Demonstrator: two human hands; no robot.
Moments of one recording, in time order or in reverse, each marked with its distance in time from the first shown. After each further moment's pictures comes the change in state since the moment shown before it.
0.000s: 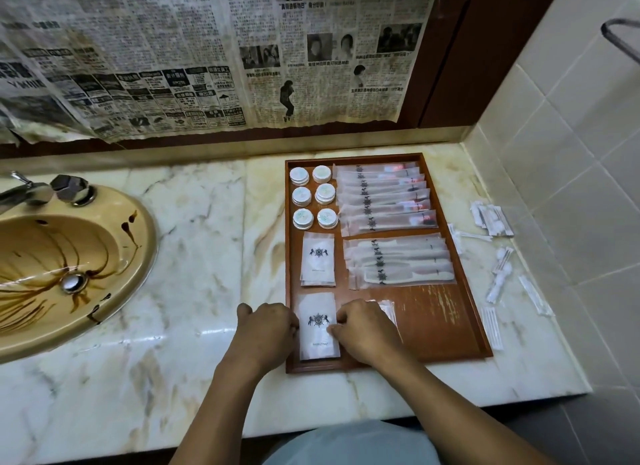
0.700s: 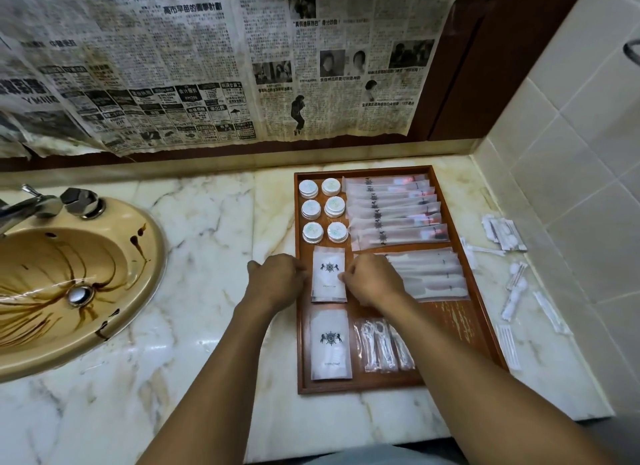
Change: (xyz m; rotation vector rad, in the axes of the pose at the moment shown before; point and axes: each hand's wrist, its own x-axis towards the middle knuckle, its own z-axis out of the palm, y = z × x) left_hand 0.084 -0.010 -0.059 -0.239 0.124 -0.034; right_hand 0.084 -0.032 -0.054 -0.027 0.124 0.037
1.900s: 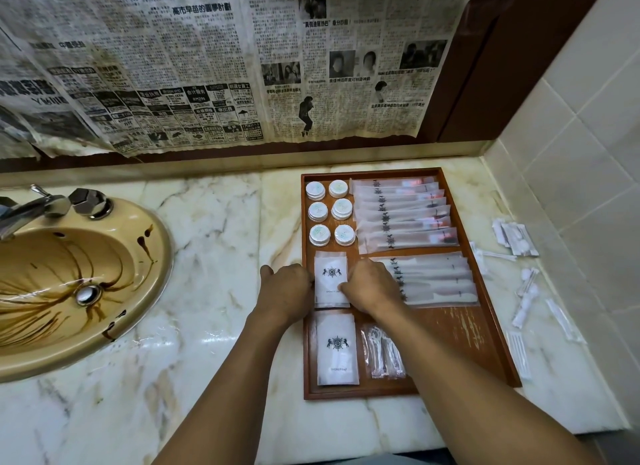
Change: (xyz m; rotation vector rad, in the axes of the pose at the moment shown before) left_hand 0.006 -0.007 0.028 0.213 0.019 0.048; right_hand 0.003 -0.011 0.017 0.009 0.013 0.056
